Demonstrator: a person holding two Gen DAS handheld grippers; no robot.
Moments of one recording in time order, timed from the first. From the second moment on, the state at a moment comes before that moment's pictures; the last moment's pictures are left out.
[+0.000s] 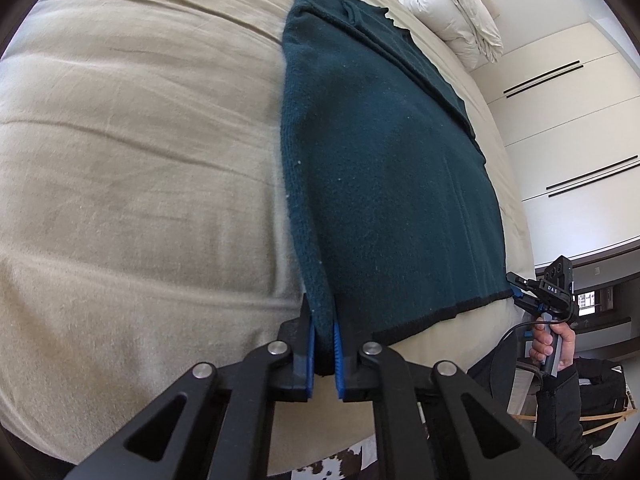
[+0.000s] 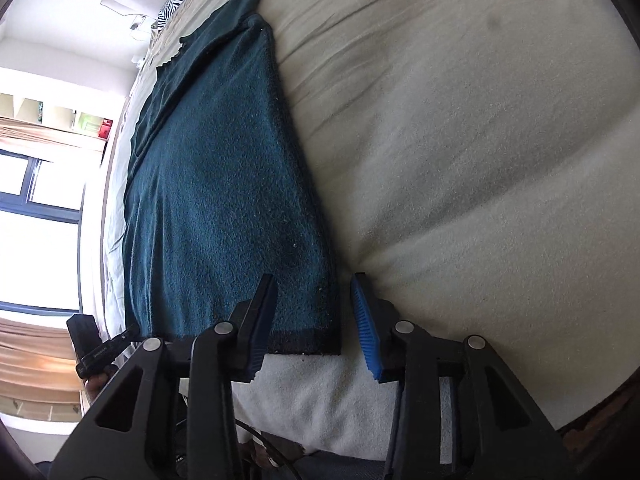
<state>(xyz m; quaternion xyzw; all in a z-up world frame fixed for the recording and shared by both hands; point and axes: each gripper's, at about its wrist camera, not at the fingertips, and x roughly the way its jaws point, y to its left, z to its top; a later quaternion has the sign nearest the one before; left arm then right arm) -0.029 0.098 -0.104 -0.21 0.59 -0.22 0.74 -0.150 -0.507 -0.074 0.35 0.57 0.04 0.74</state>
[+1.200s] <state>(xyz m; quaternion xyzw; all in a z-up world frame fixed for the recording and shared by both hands) 0.019 0.149 -0.037 -0.45 0.43 -0.28 0.73 -0.091 -0.488 0.023 0.41 0.40 0.11 0.81</state>
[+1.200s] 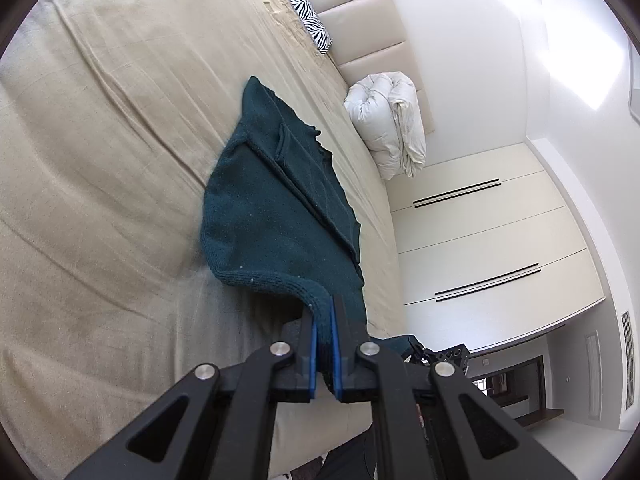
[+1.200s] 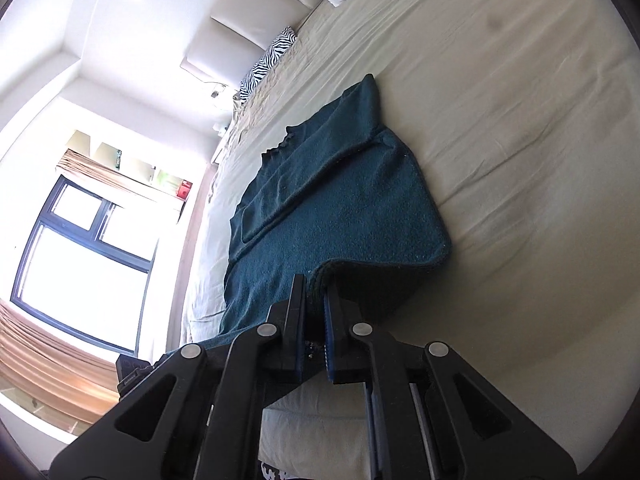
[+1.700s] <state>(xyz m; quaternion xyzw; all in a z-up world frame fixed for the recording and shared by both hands) 0.096 0.147 -0.020 -0.47 0.40 -0.28 0.74 -0.004 -0.520 0.027 0.42 0.35 0.06 0.83</state>
